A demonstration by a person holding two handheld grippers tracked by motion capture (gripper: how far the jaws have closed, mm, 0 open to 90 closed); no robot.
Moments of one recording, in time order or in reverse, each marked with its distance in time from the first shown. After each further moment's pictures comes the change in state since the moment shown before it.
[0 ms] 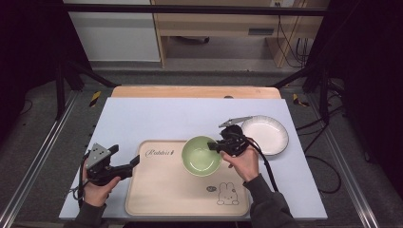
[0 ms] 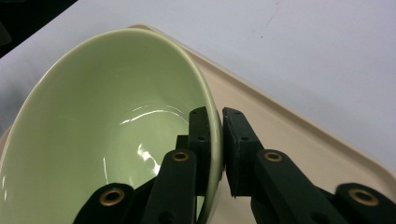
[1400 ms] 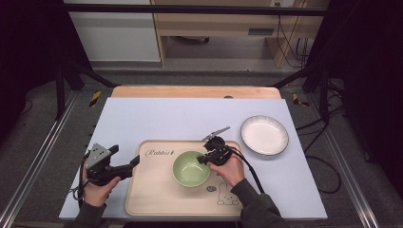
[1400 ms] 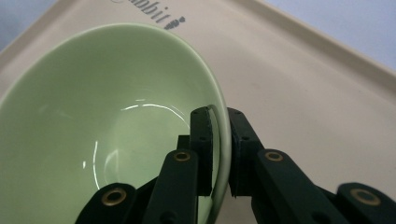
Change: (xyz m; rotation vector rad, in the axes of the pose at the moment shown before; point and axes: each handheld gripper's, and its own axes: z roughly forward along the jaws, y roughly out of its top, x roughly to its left) left arm 0.000 -0.001 0.000 0.002 0.000 -0.002; right arm 0.010 -0.023 0.064 0.160 0.042 -0.019
